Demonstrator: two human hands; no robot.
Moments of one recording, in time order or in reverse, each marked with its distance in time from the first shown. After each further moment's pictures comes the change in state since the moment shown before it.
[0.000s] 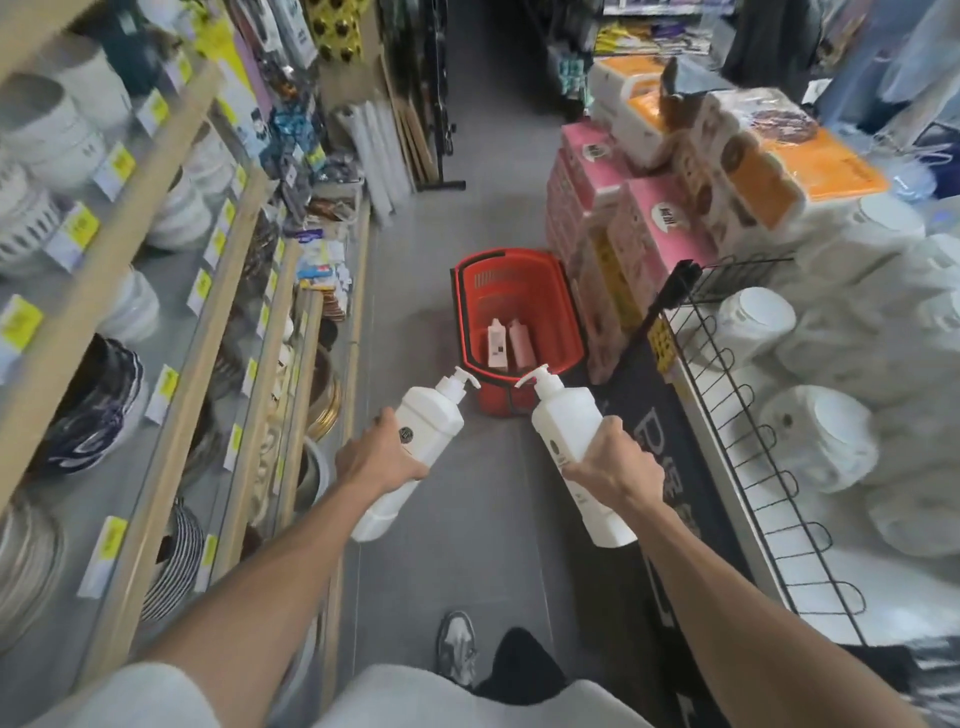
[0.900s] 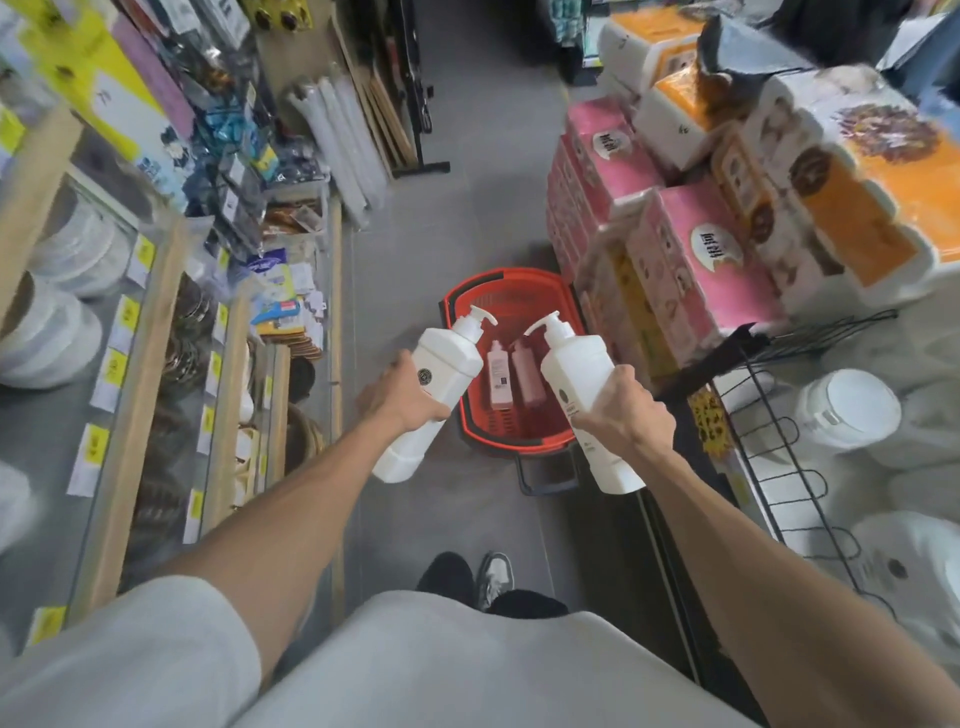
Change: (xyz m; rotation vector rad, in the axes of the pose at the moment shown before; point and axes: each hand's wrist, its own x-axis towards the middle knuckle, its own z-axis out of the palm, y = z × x) left_hand 0.342 0.129 -0.102 -0.045 -0.067 0.017; right_hand 0.332 -0.111 -0.046 0.035 0.040 0.037
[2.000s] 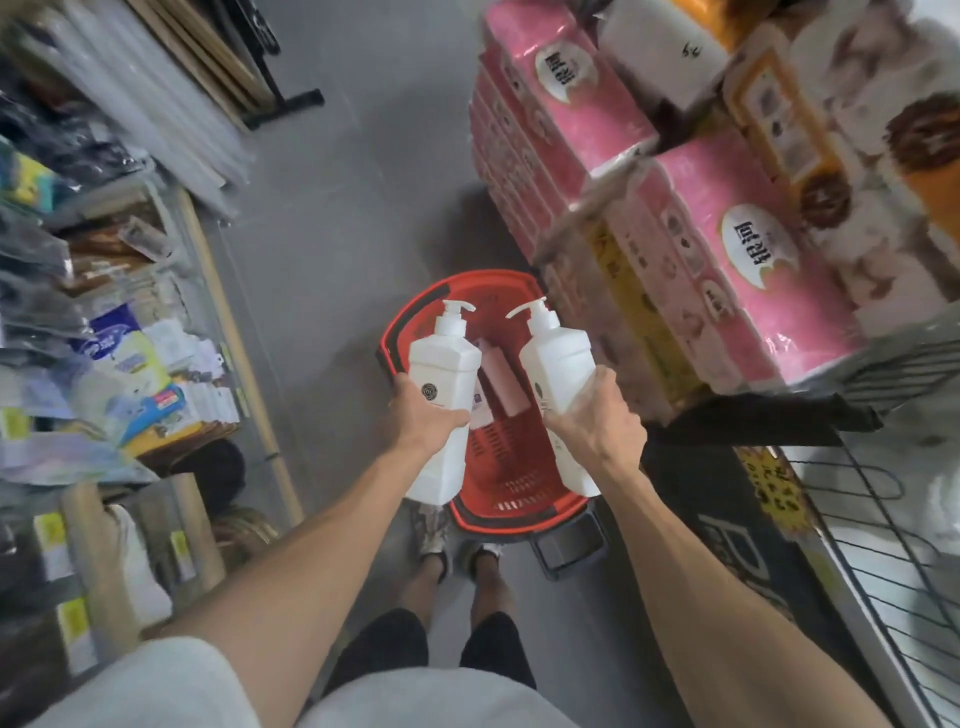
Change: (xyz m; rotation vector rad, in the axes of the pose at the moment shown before) left_hand 0.337 0.111 0.035 -0.294 -0.228 -0.093; right_hand 0.286 -0.082 0.084 0.178 0.007 0.348
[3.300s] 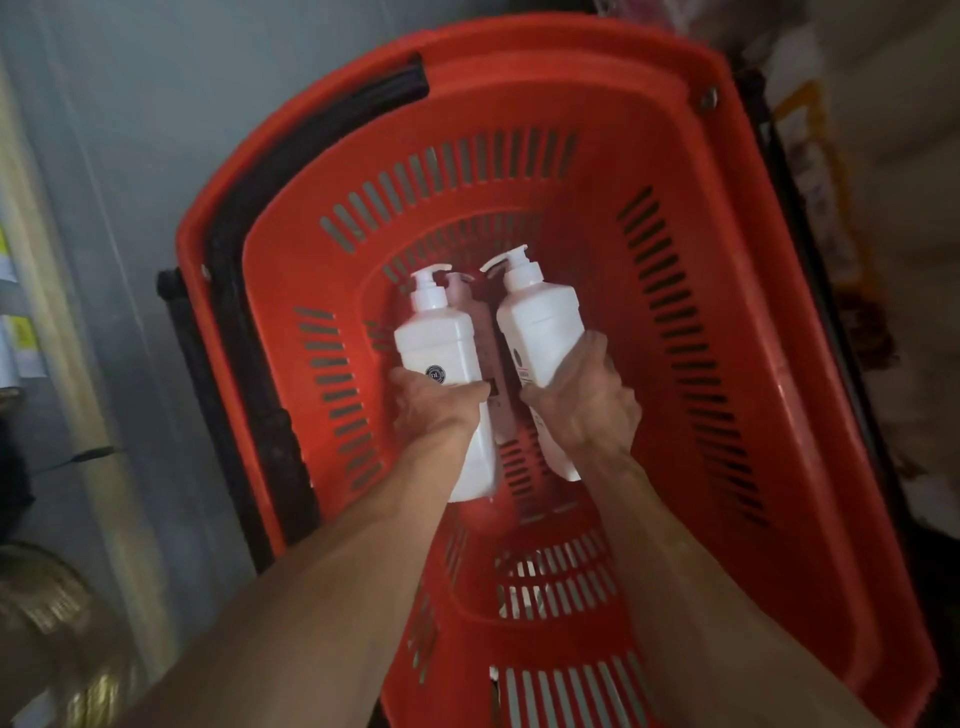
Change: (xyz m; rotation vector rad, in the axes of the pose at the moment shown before) left_hand 0.401 -0.158 0.343 -0.155 0.143 -0.461; right_hand 0.308 0.101 0.441 -0.073 -0.134 -0.011
